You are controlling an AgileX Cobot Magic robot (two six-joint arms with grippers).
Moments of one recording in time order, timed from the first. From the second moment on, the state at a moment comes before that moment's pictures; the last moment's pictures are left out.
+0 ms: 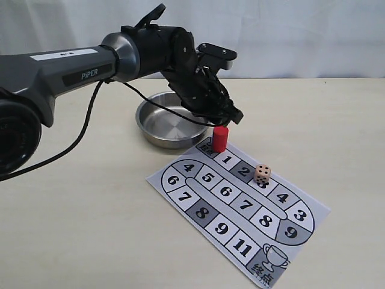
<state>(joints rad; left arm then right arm) -0.63 2.37 -2.04 -0.22 0.80 0.25 0.05 0.01 0.00 -0.09 0.14 0.06</state>
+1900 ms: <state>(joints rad) -0.66 2.47 -2.04 -0.23 0.68 0.26 0.05 0.01 0.00 -0.09 0.14 0.06</state>
